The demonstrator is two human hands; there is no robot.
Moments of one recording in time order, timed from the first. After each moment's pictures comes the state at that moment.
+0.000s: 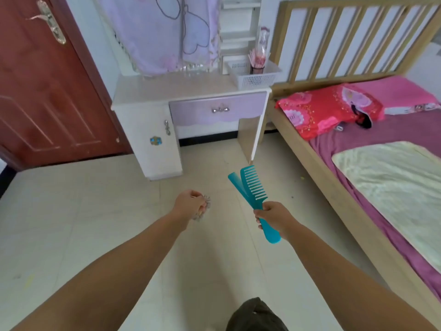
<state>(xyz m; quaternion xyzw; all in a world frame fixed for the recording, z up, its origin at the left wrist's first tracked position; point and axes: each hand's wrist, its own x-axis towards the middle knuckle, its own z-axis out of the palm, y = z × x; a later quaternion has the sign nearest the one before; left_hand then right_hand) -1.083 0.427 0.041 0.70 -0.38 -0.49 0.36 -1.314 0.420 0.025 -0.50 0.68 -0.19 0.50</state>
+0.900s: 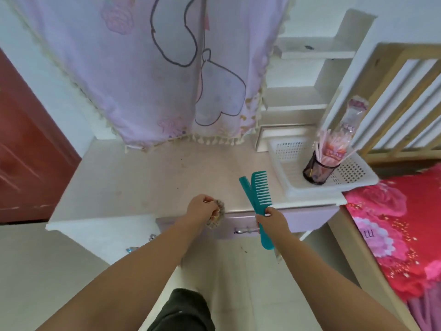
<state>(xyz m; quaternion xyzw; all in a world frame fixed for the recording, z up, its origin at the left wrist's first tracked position) -0.964 -0.285 0.017 0.71 -0.32 -0.49 0.39 -1.156 -0.307 -0.011 -0.50 0.70 -0.23 0.46</state>
